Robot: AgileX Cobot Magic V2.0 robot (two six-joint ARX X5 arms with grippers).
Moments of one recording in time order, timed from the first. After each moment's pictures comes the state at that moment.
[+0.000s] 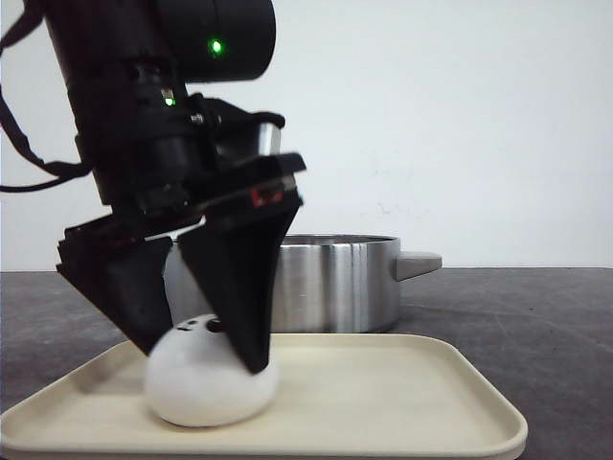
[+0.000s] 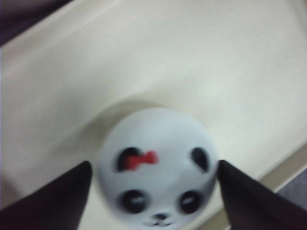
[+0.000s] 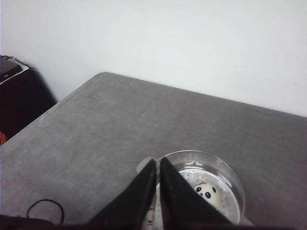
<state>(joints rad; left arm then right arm) -0.83 1.60 1.00 -0.68 0.11 -0.22 0.79 1.22 1.79 -0.86 0.11 0.27</state>
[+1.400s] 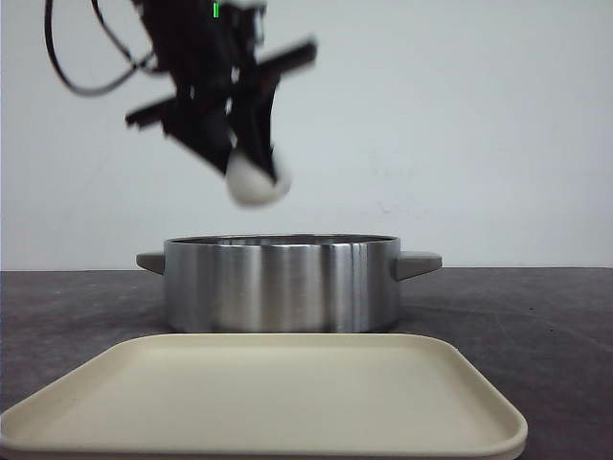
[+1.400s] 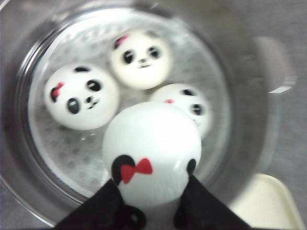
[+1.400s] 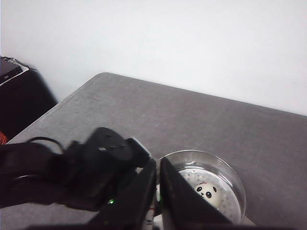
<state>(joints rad) -0.61 1.68 1.37 -0.62 0.00 -0.29 0.79 1.22 1.79 -0.86 0.11 0.28</state>
